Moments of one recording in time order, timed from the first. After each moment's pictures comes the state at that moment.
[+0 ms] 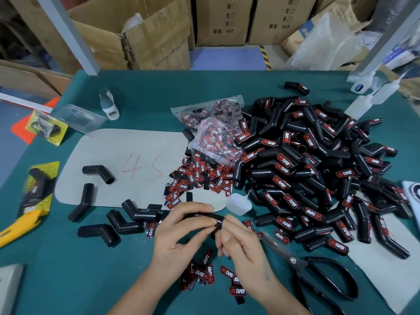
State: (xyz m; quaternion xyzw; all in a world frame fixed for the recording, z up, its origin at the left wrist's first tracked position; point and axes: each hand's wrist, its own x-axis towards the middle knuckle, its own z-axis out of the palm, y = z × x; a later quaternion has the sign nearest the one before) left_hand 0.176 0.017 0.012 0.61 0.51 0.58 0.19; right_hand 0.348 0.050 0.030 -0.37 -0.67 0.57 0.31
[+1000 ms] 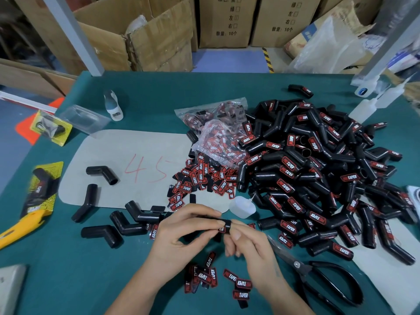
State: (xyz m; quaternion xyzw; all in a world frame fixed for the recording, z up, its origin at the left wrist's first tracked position) left_hand 0.165 0.020 0.020 0.62 0.49 0.54 0.28; right_hand 0.353 0.059 0.021 -0.38 -0.63 0.60 0.31
